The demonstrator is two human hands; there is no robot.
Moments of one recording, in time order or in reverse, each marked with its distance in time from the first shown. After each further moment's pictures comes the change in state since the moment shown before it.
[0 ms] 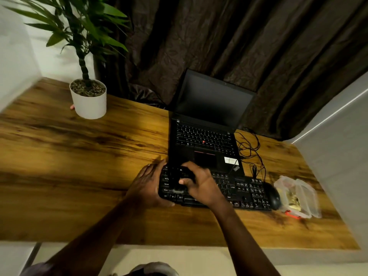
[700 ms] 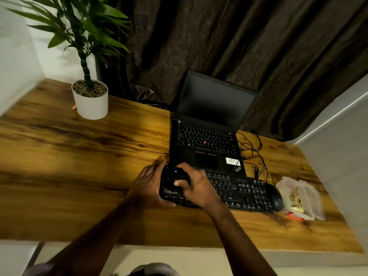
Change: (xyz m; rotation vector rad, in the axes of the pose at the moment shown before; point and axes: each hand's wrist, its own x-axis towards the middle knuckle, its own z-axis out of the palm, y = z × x) left_hand 0.005 -0.008 0.009 0.072 -0.002 -0.011; right_hand 0.000 -0.020 0.007 -0.021 0.016 -0.065
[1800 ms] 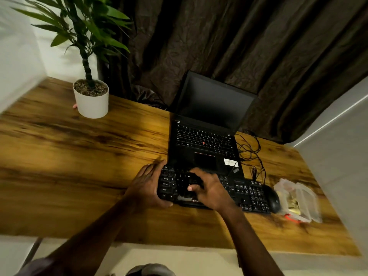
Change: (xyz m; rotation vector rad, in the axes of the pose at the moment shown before) left_hand -0.006 0.008 -0.006 -0.028 0.001 -0.025; right_hand -0.019 0.042 -0.019 0.020 -0.066 0.106
